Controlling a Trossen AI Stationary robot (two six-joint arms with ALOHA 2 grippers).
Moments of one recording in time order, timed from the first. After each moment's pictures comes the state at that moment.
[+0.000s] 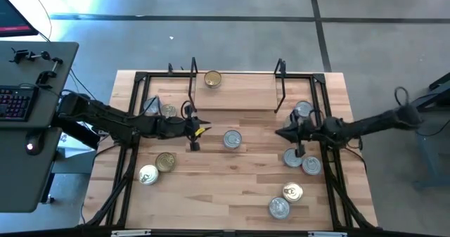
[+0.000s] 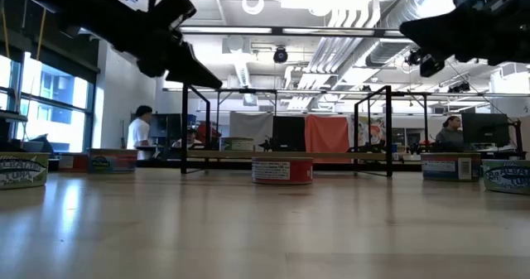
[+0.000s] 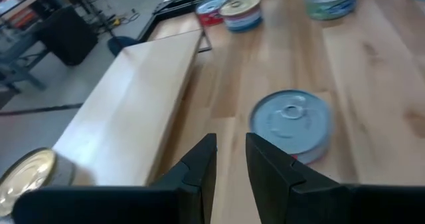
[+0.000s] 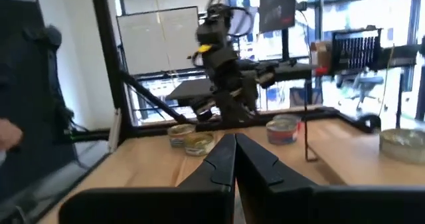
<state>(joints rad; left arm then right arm) -0.08 1.28 0.54 0.29 -0.41 0.19 0.14 0.66 0.01 0.76 0.10 0.05</state>
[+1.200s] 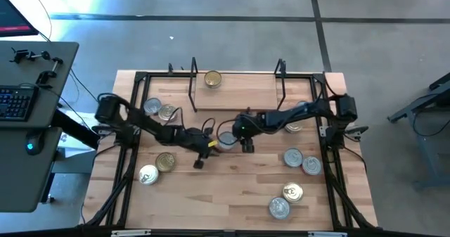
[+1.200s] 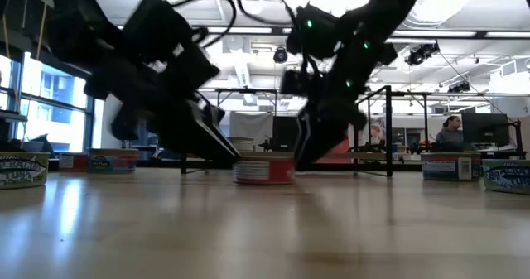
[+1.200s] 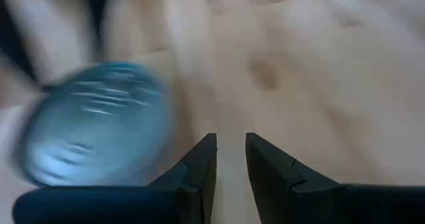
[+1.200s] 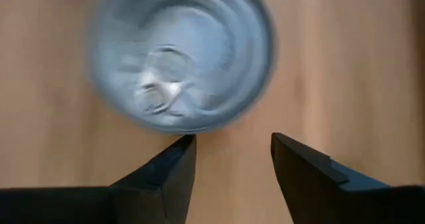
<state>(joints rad) -0.08 1.77 0.55 0.65 0.07 0.15 -0.05 1.83 1.04 -0.22 -0.01 -0.16</state>
